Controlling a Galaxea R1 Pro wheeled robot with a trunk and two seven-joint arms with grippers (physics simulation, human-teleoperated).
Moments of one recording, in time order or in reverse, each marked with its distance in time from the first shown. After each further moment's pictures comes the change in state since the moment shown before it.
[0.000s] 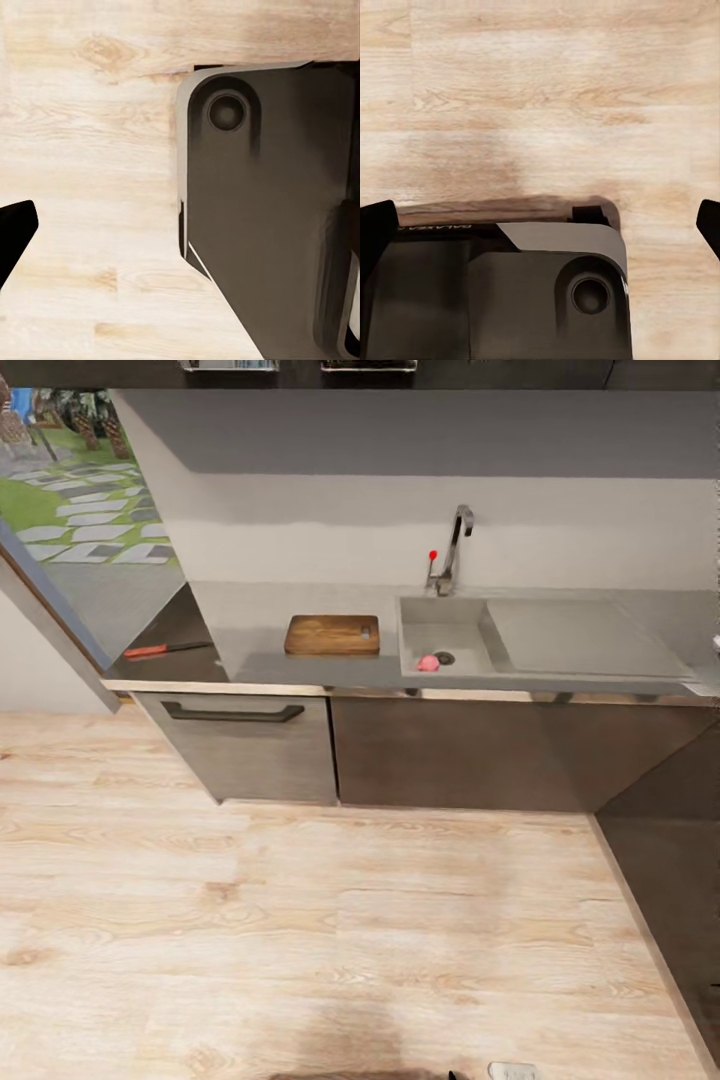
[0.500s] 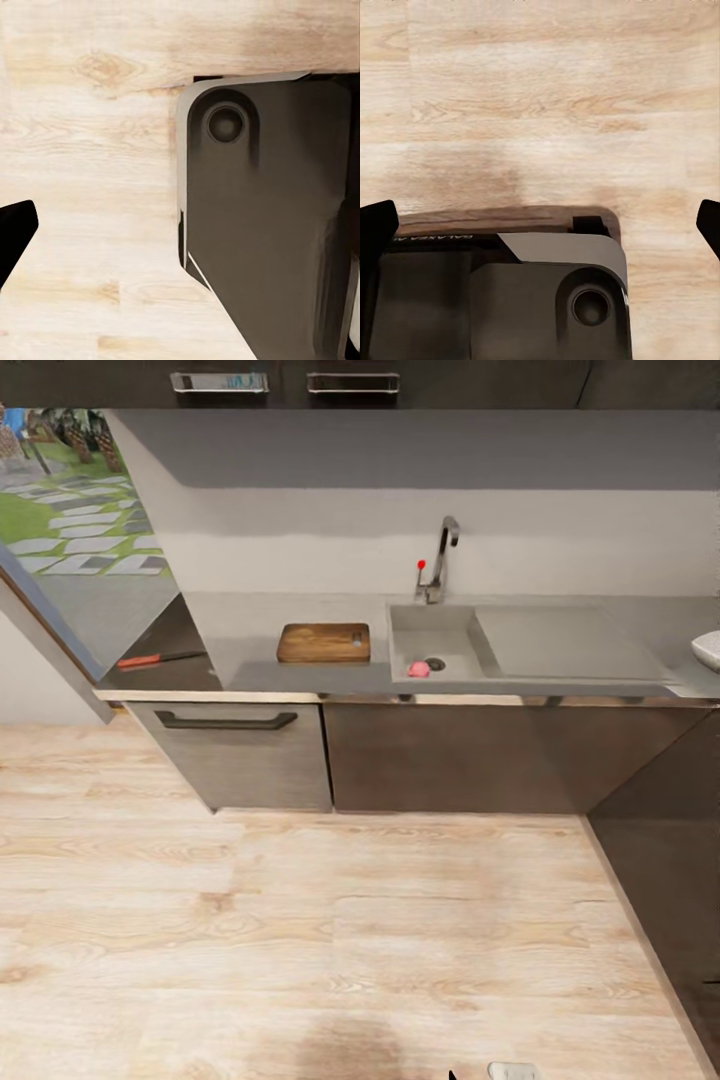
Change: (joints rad) left arm 0.000 0.000 -0.001 0.001 0.000 0.000 0.000; right arm 0.000 0.000 0.000 0.000 0.000 0.000 0.000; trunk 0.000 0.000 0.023
